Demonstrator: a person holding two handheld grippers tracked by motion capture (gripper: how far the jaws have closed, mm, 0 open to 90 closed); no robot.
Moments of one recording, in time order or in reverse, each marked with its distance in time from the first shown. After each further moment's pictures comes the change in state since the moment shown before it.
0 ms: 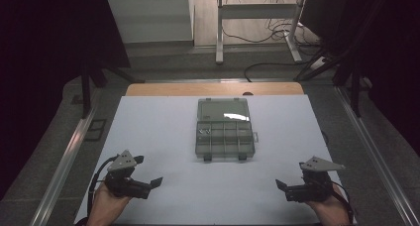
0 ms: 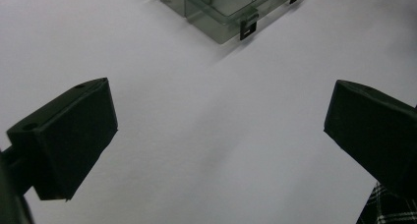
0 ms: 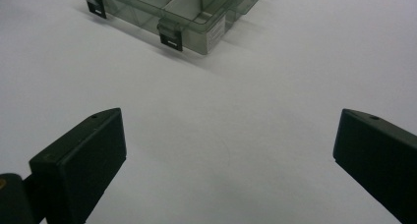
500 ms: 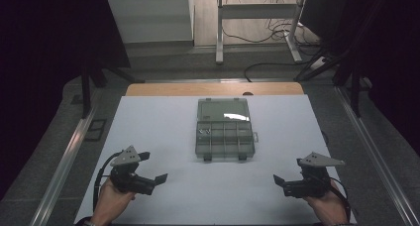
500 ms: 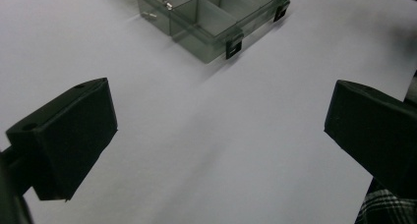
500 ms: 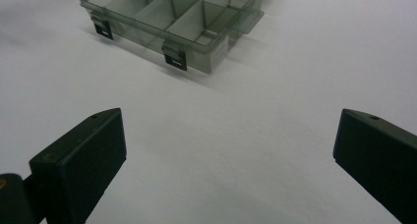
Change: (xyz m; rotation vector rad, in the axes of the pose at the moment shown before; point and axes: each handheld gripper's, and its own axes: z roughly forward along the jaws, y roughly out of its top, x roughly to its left) left arm 0.001 0.013 0.010 -0.043 -0.072 0.001; right arm 0.000 0.011 0.003 -0.032 0.024 0.025
